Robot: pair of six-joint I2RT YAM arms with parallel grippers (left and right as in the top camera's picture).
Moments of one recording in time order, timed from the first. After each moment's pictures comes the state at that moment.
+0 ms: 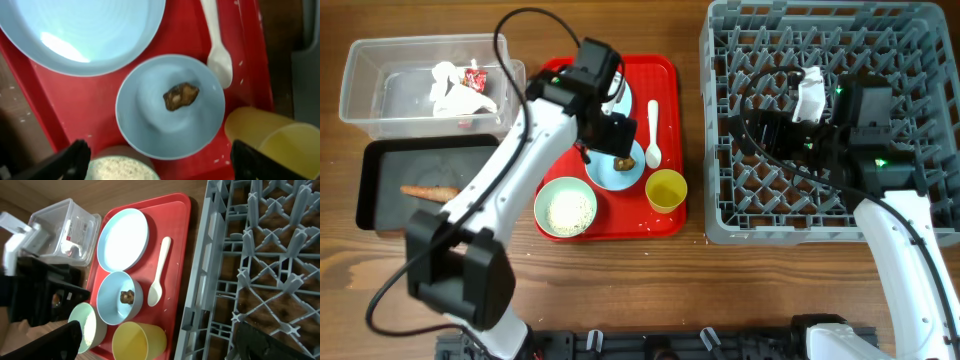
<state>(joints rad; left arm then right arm) -0.42 1.81 1.55 -1.09 0.02 -0.18 0.03 1.28 1.07 -0.63 -0.54 0.21</state>
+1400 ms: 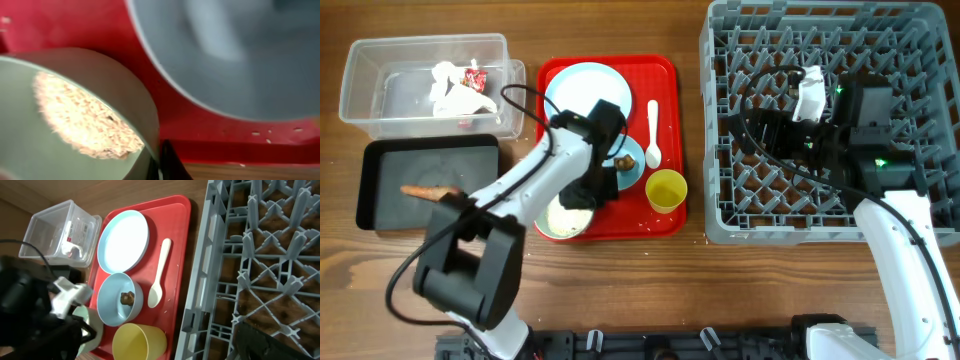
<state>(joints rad) -0.45 1.82 1.24 -1.11 0.04 -0.53 0.03 1.28 1.07 -0.62 -0.54 0.21</state>
